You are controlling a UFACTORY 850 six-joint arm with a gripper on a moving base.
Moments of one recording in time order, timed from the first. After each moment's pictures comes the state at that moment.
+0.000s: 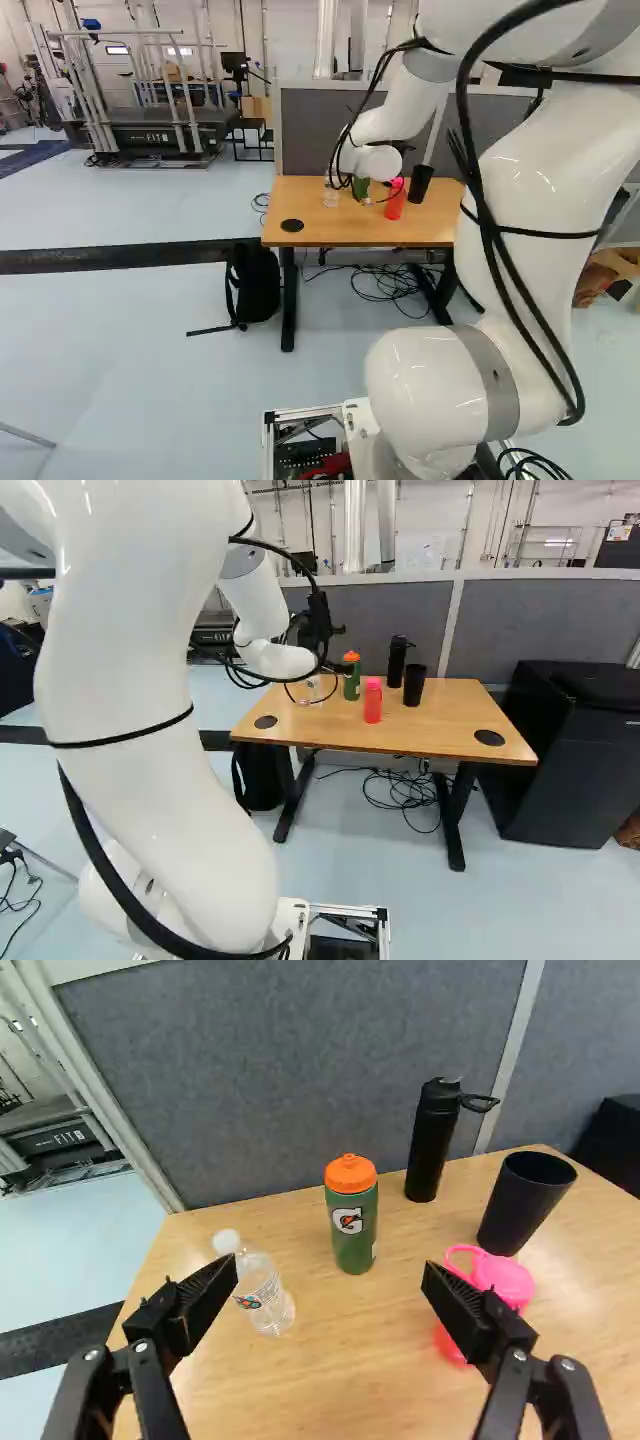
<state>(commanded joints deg) -4.1 -10.9 -46.1 14.6 35.4 0.0</state>
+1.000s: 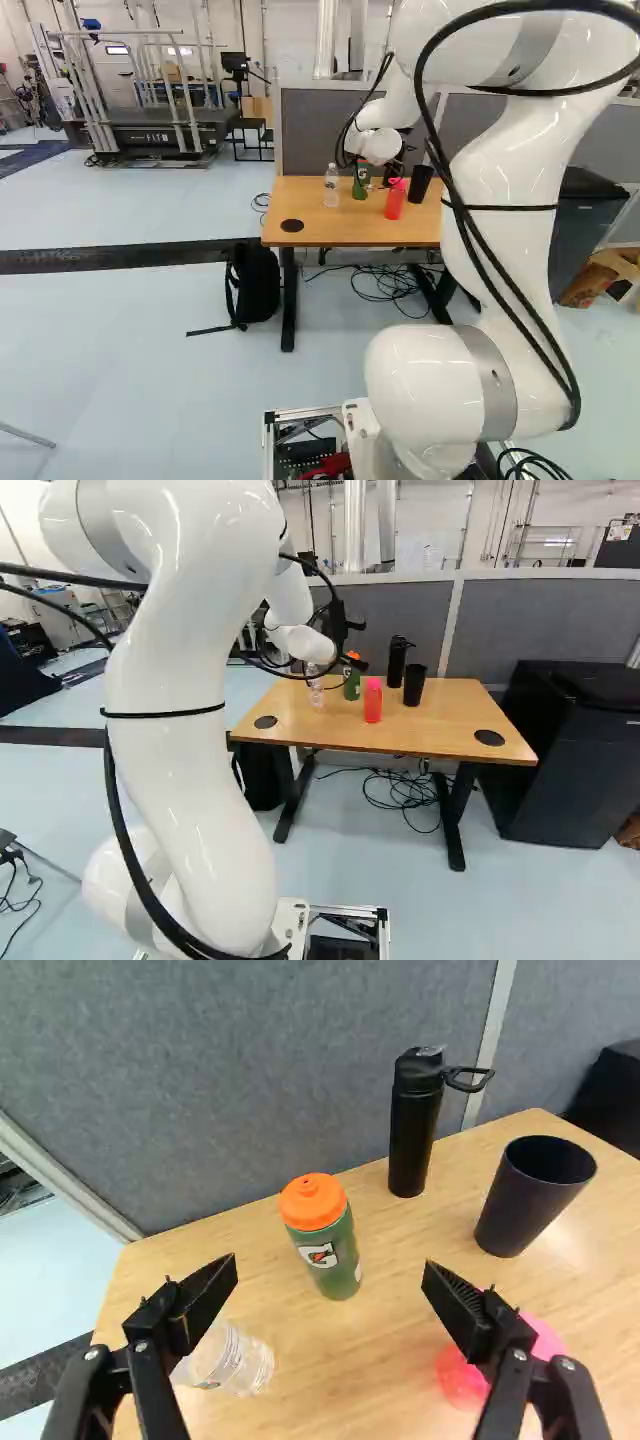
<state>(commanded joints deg) -7.7 -22.3 -62.4 18.7 23.8 0.0</state>
